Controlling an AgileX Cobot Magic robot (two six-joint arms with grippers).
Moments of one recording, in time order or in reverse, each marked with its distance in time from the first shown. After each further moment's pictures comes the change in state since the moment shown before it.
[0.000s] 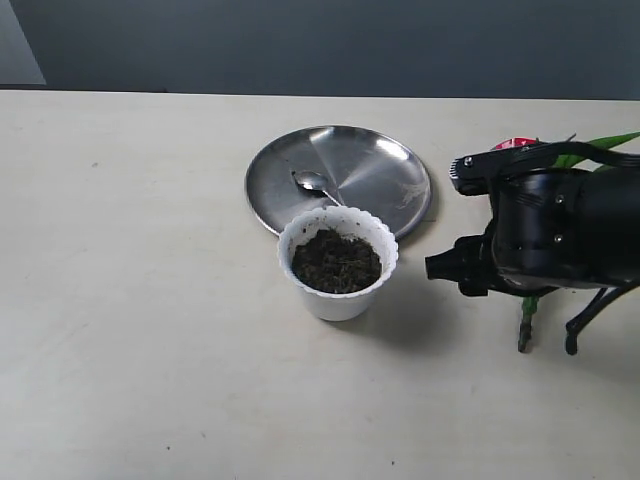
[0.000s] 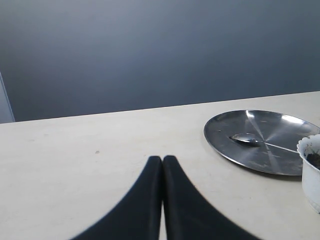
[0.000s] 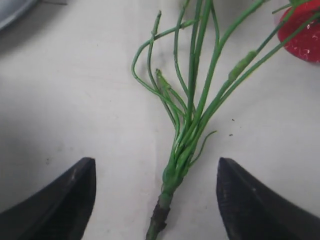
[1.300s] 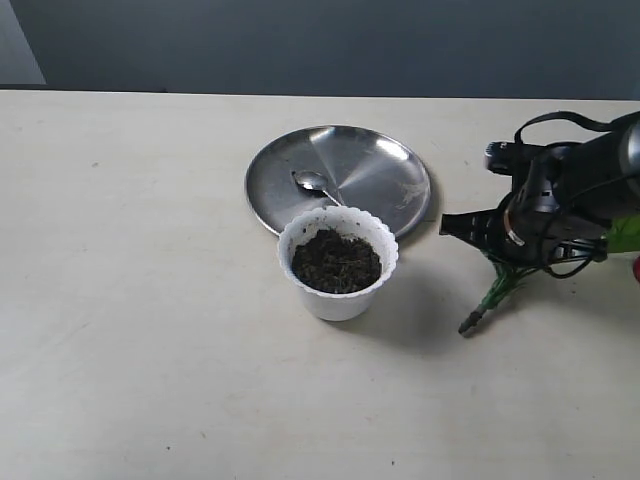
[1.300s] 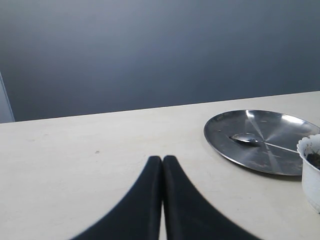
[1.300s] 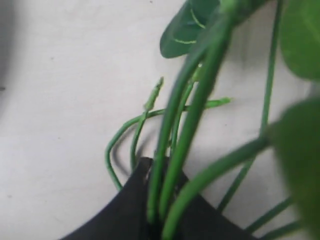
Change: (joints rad) left arm 0.000 0.000 0.000 0.000 0.000 0.000; right arm -0.331 0.264 -0.121 -0.027 -0.379 0.092
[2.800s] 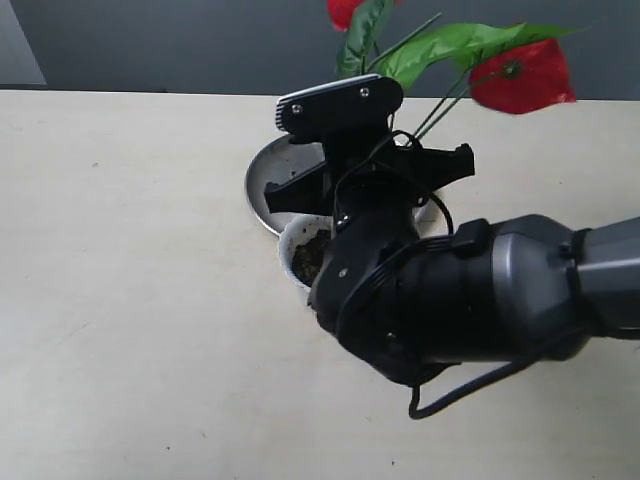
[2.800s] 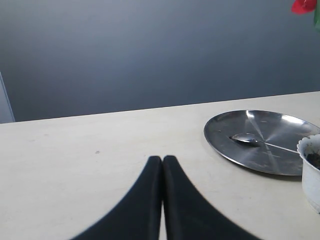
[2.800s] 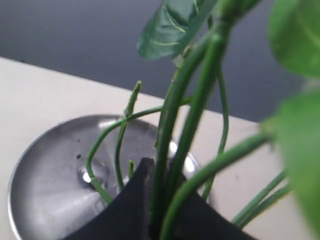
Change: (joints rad) left arm 0.000 0.000 0.000 0.000 0.000 0.000; right arm 0.714 -0.103 -0.064 -0.783 0.692 0.645
